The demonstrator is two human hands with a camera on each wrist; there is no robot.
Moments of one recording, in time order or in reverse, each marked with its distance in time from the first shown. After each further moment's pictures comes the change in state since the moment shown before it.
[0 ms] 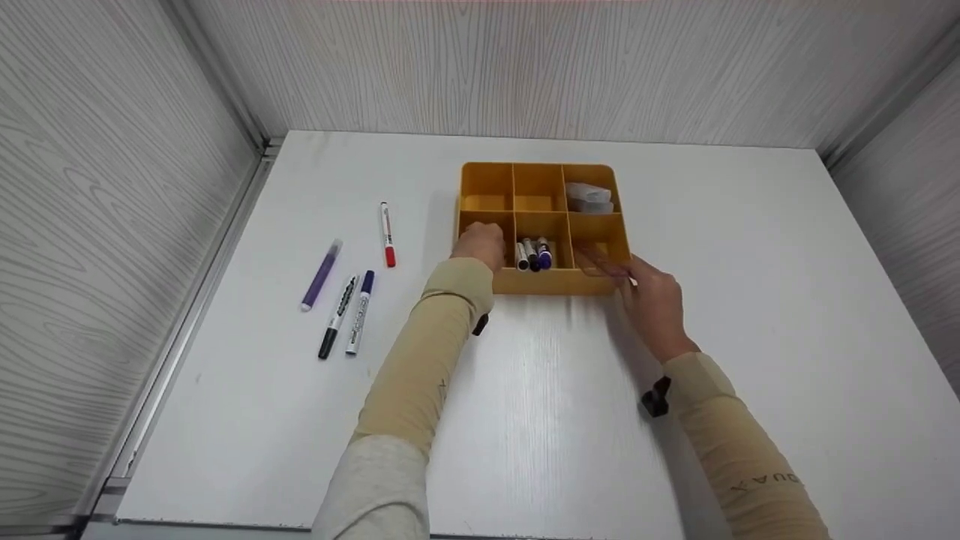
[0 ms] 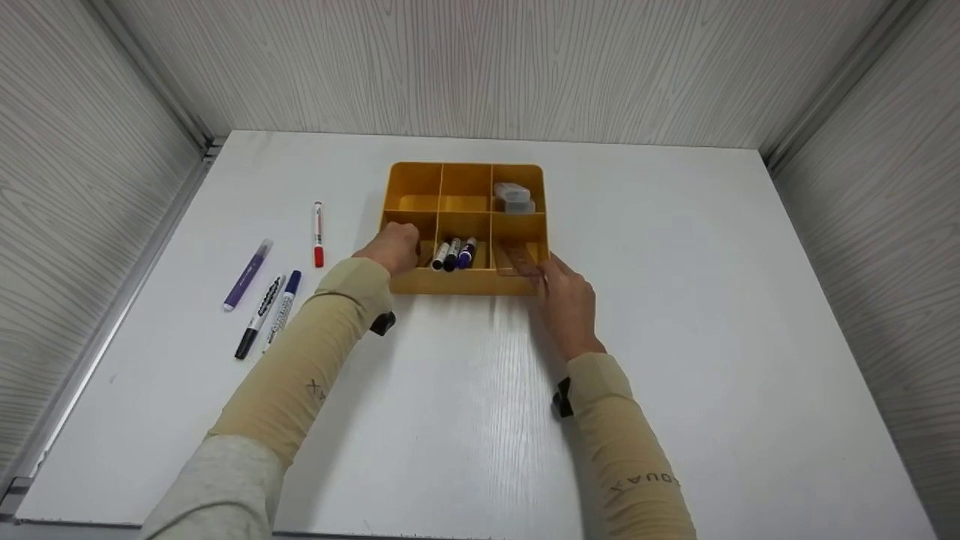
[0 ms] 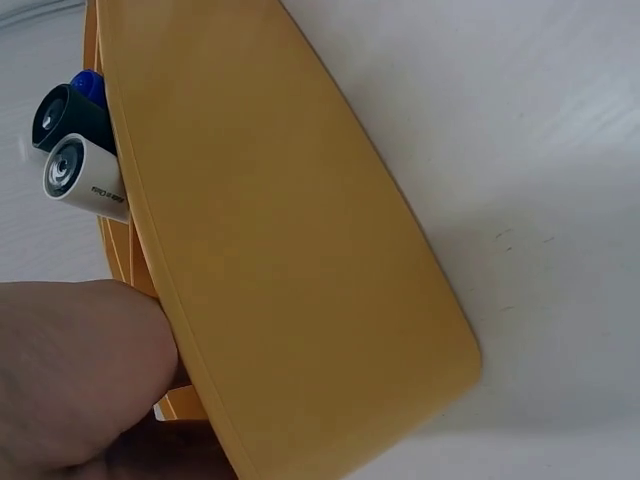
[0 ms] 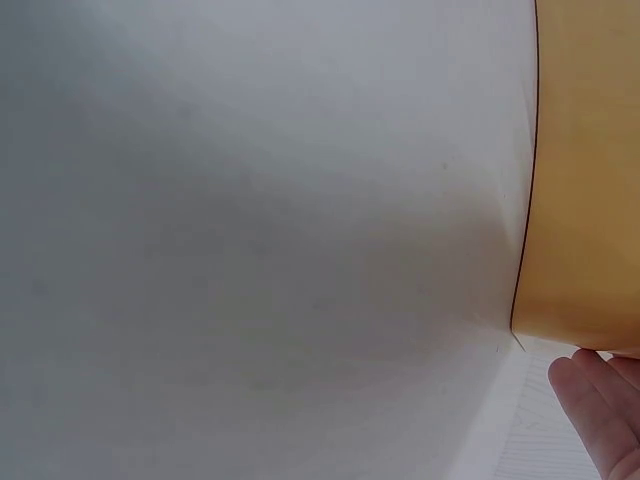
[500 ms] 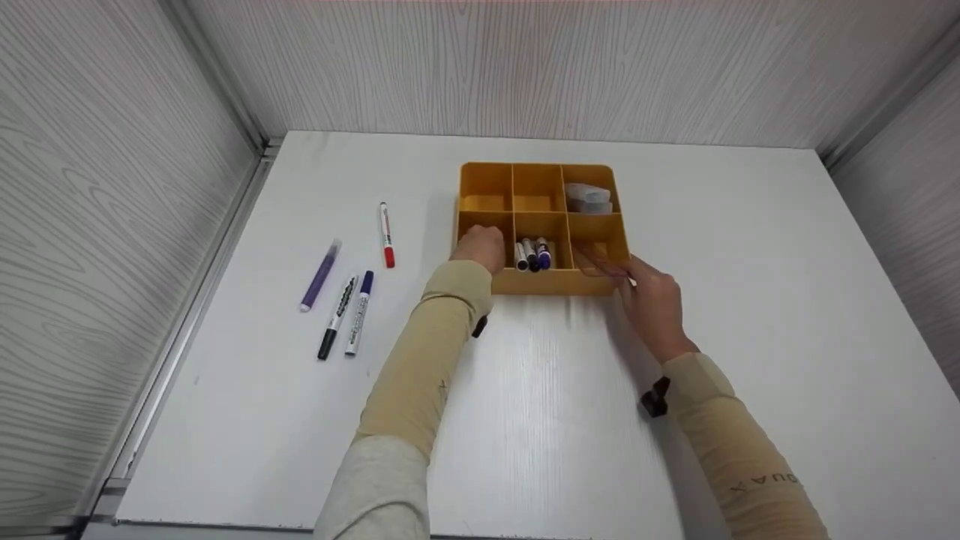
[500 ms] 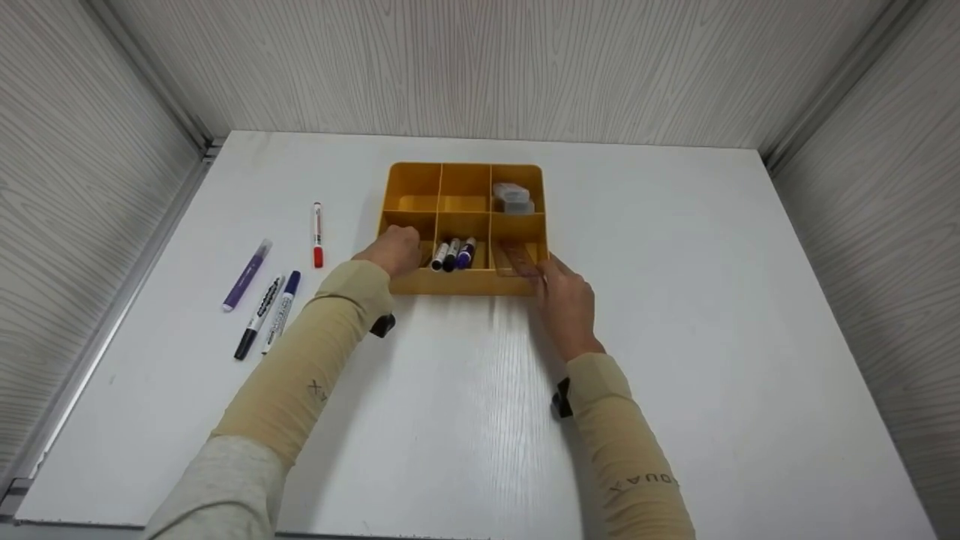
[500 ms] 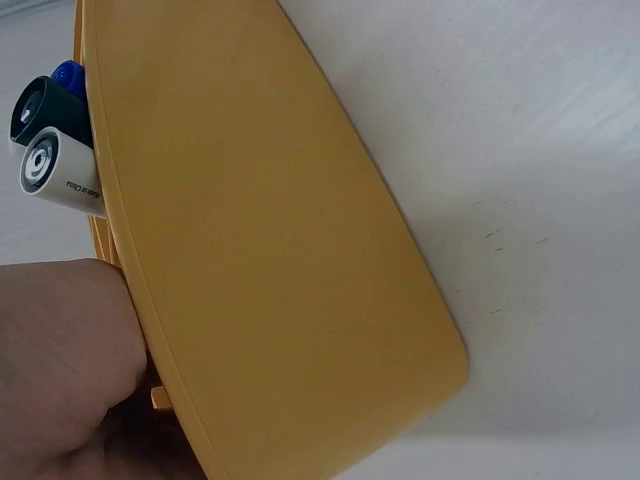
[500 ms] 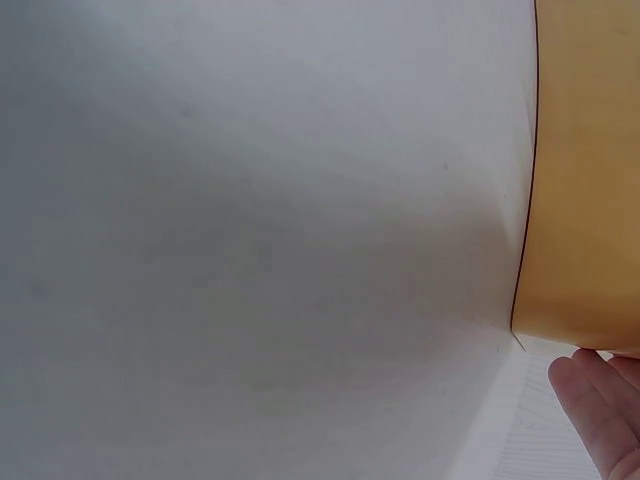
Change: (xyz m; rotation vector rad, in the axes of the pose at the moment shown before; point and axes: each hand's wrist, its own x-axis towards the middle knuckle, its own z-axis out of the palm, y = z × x) left_hand -0.006 0.001 -0.001 -0.022 -0.028 0.010; right_hand 0.000 0.003 0.002 0.000 0.036 -0.045
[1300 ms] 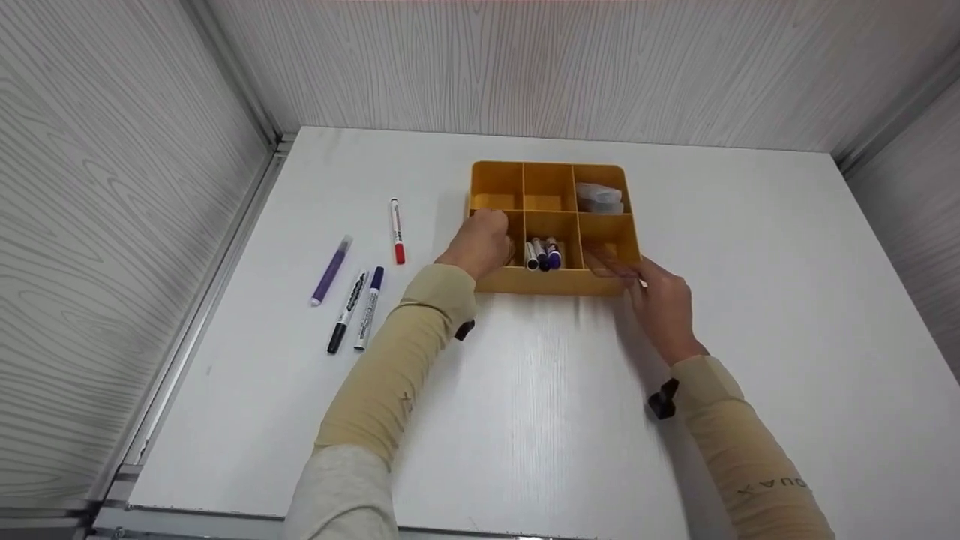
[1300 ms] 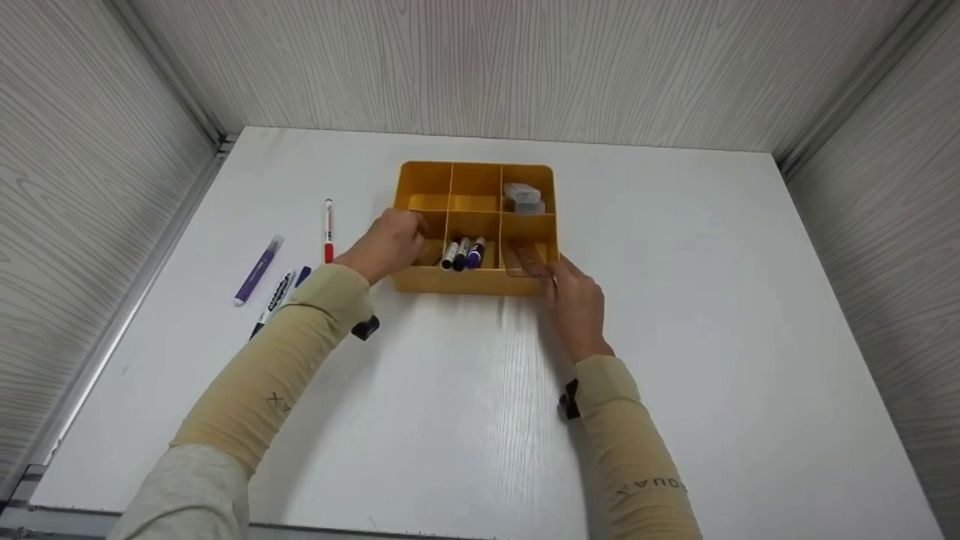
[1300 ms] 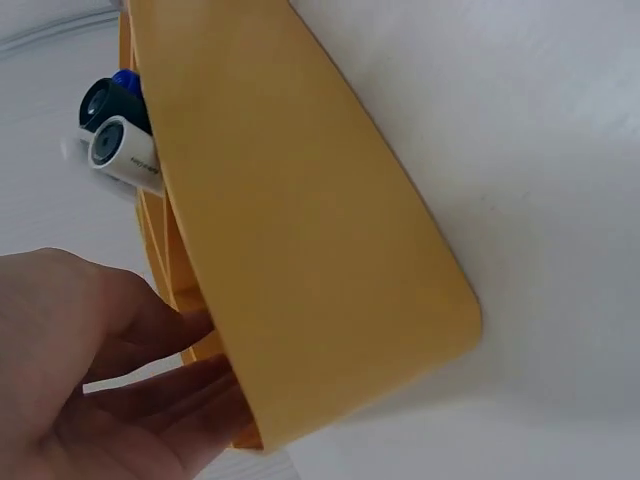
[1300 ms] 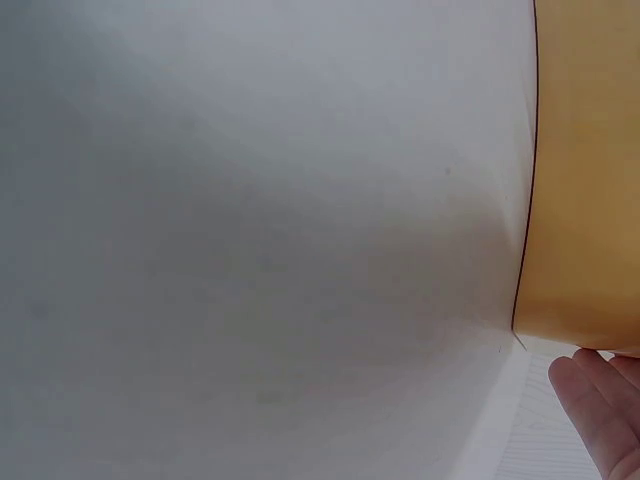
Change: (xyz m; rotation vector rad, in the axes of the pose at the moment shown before) left_hand -0.014 -0.015 -0.020 -0.127 0.098 0.151; right_hand 0.000 -0.001 -0.001 0.022 -0.033 0.049
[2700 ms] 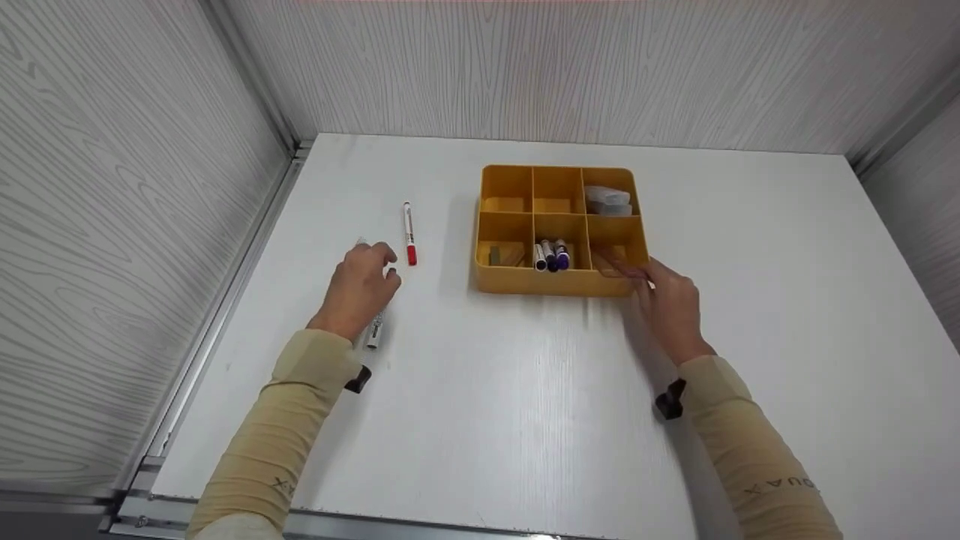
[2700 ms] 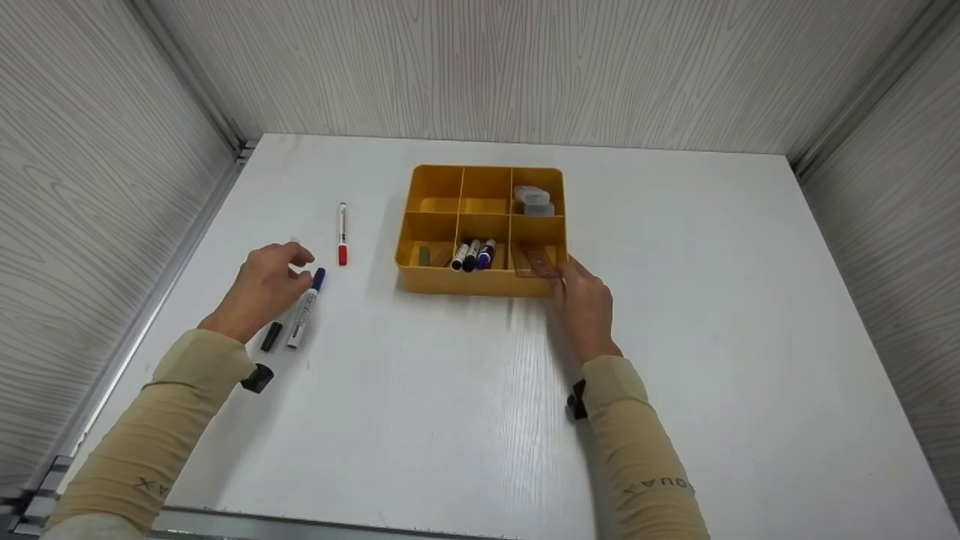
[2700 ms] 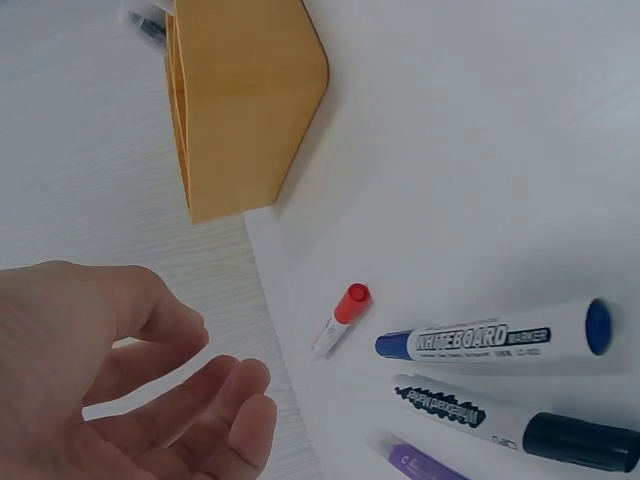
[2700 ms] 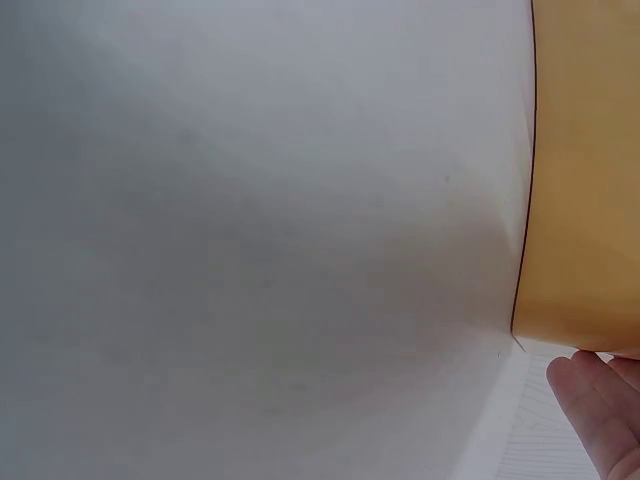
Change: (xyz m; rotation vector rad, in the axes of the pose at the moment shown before) left_hand -0.106 -0.120 -0.035 -0.012 0.247 -0.157; right_hand 0.003 0.002 0.007 0.005 0.025 0.002
